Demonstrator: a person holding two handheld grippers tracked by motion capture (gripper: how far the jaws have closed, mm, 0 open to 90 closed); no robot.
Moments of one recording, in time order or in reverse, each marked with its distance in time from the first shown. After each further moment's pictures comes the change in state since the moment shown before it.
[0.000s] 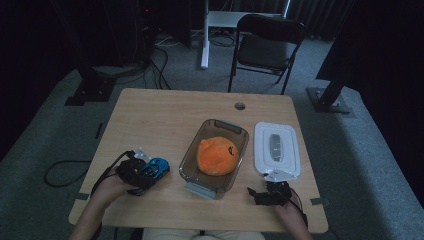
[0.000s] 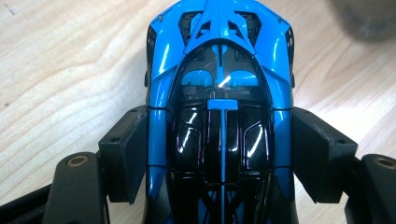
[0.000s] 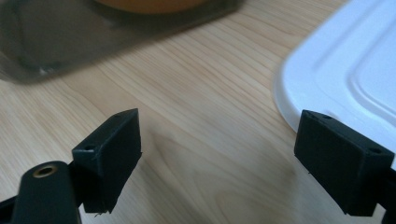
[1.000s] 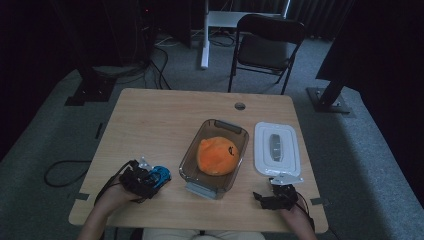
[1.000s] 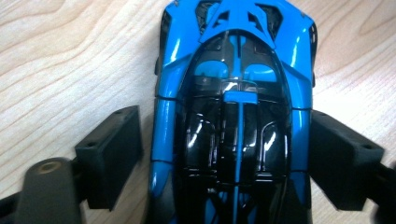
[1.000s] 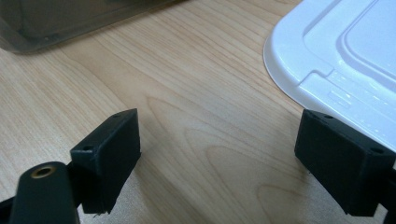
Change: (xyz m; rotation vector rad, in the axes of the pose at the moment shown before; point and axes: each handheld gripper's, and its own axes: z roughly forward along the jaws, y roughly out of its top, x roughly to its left) left arm -0.011 -0.023 0.027 0.036 0.024 0.012; right arm -0.009 -0.016 -0.013 0.040 0.012 0.023
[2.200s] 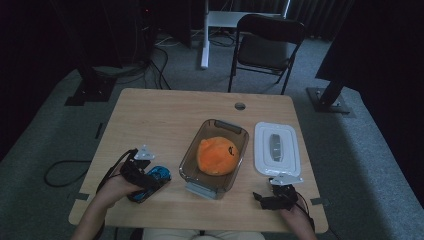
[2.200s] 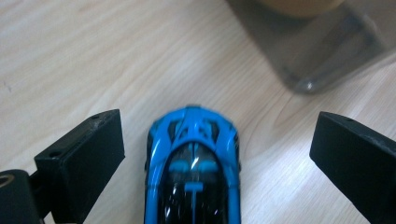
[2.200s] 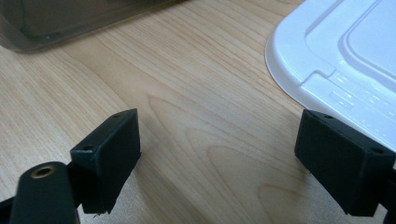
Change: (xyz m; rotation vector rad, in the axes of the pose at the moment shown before) left arm -0.006 0.028 -0.039 -0.186 -0.053 0.038; right arm 0.000 0.000 0.000 0.003 0.002 -0.006
